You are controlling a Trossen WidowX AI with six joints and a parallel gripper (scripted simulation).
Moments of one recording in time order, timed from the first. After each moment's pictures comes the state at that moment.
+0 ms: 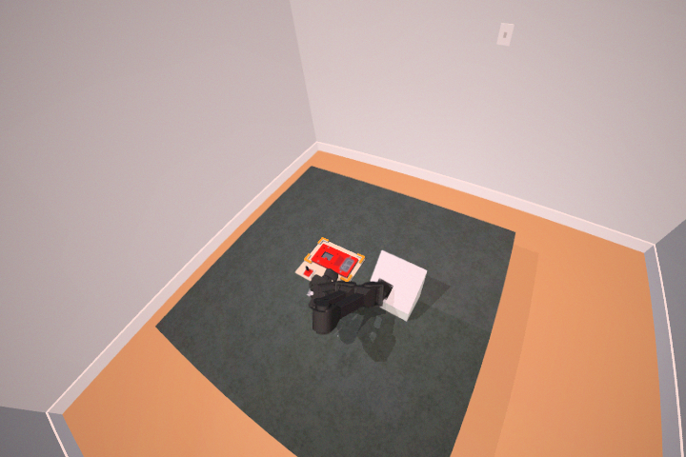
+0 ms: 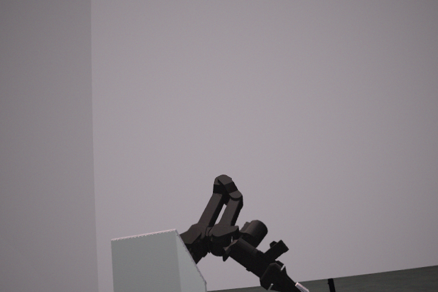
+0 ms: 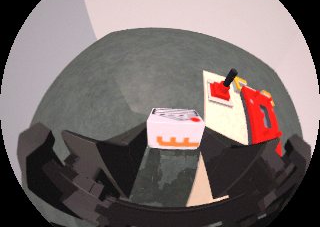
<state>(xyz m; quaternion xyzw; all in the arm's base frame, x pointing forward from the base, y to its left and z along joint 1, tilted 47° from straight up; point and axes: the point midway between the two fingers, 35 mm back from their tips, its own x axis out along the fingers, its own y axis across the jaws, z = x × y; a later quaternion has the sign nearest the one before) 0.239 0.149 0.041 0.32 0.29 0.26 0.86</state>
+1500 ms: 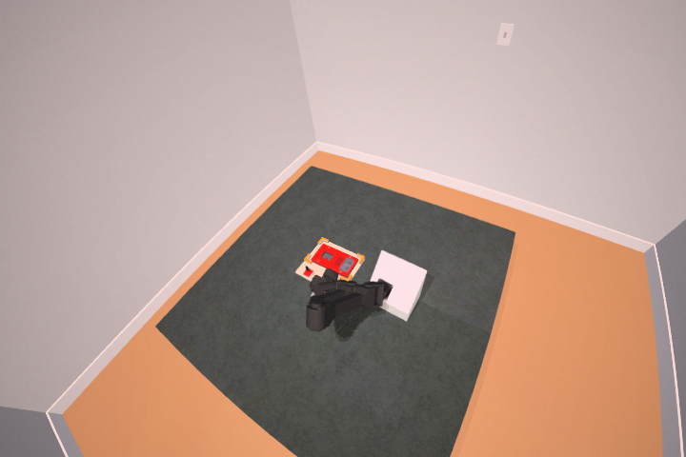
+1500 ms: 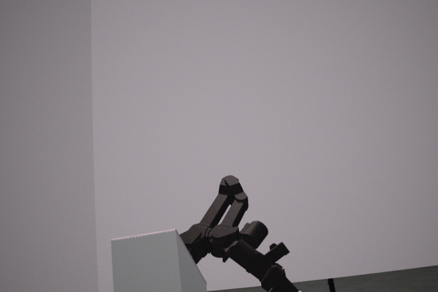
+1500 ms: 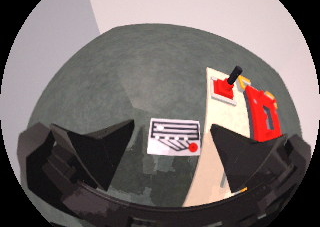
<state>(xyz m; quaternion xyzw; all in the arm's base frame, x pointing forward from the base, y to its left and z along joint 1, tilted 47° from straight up) 0.237 0.152 0.035 0.30 0.30 0.28 0.86</state>
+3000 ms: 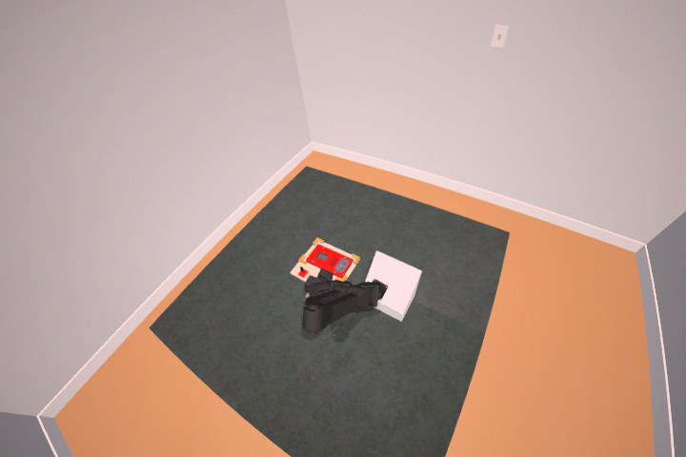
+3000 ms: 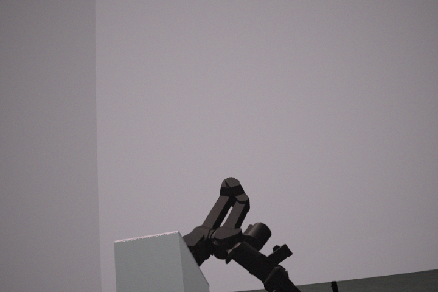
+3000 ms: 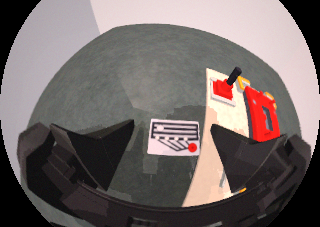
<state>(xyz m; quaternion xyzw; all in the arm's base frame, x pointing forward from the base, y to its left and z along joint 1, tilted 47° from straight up) 0.237 0.151 0.037 0.30 0.30 0.28 0.86</state>
